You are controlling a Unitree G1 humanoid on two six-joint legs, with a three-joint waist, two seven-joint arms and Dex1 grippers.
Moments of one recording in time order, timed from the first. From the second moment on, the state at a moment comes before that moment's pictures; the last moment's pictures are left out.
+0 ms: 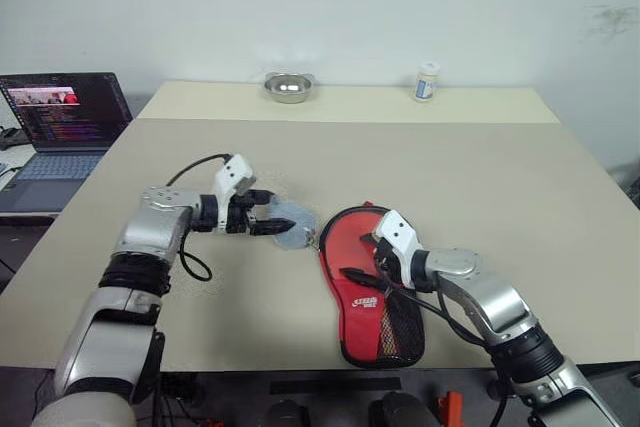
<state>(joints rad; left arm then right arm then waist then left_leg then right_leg) -0.84 0.65 -0.14 0.70 -0.17 0.25 -1.25 -0.45 -0.36 0.35 -0.10 0.18 0.61 0.67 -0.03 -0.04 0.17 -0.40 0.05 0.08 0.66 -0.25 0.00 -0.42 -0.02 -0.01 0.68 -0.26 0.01</state>
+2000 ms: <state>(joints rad) -1.38 -0.07 -0.28 1.42 0.40 -0.10 -0.30 -0.40 -0.40 0.36 -0.22 0.13 0.78 0.64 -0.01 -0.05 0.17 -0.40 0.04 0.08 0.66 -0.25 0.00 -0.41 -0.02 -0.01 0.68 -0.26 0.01</state>
